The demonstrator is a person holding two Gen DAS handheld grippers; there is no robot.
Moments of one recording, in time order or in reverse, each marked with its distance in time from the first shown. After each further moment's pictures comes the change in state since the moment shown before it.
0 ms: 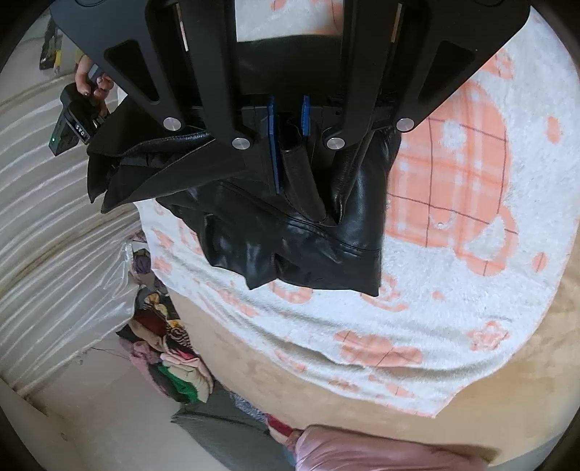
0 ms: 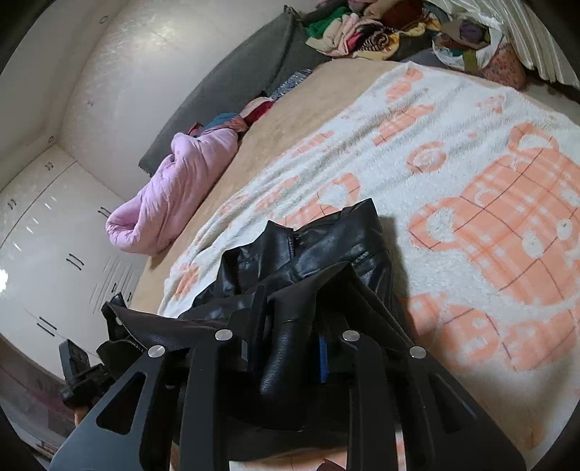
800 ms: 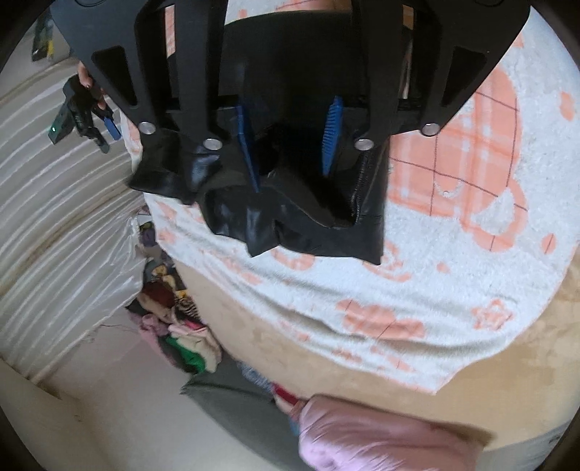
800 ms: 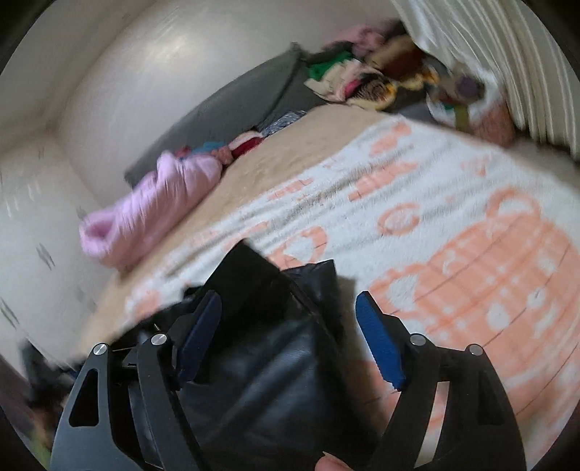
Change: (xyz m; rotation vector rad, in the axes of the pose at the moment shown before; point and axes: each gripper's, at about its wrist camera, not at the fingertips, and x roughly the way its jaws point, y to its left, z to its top) left arm -0.002 0.002 -0.007 0.029 -0.168 -0.047; right arm 0.001 -0.009 0.014 -0.184 -0.170 -0.147
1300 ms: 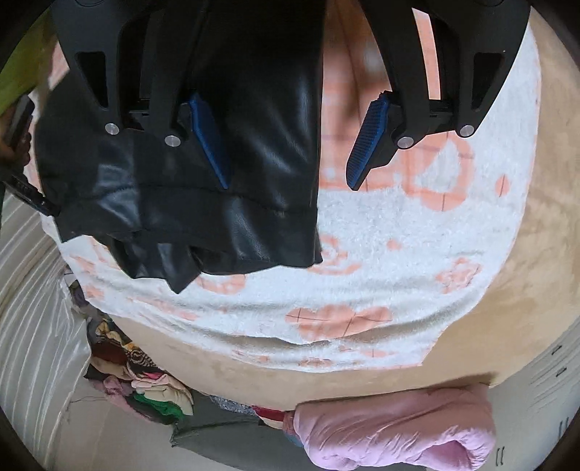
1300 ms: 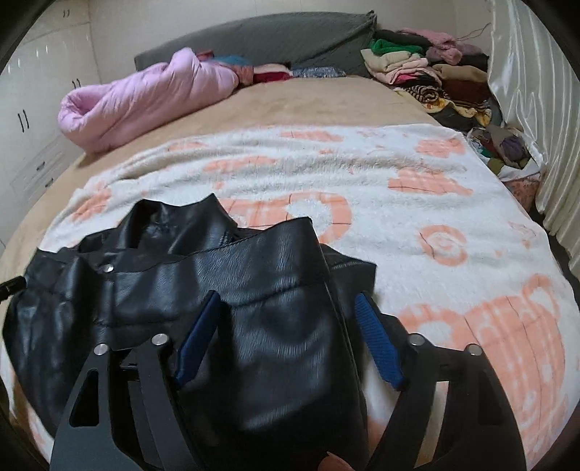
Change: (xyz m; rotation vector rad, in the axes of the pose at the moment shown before) left arm 0.058 0.007 0.008 0.269 0.073 0.338; right arm 0.116 0.046 -0.001 -0.388 0.230 -0.146
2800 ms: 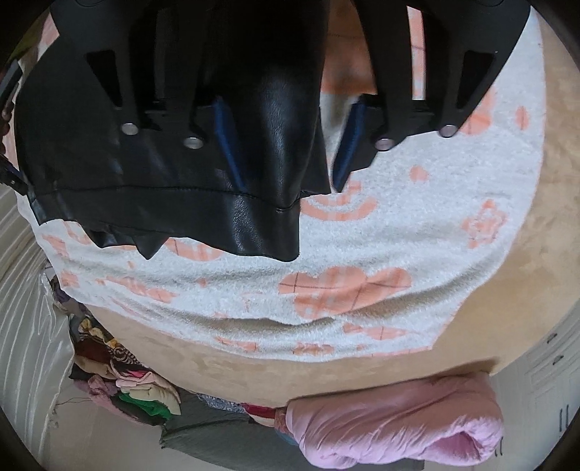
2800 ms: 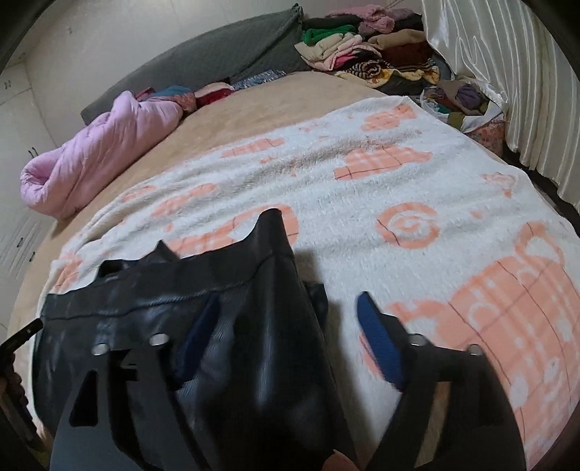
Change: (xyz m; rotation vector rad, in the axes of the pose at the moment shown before) left arm 0.045 -0.008 0.046 0.008 -0.029 0.073; right arm 0.004 -0.053 0.001 0.287 -0.051 -0.034
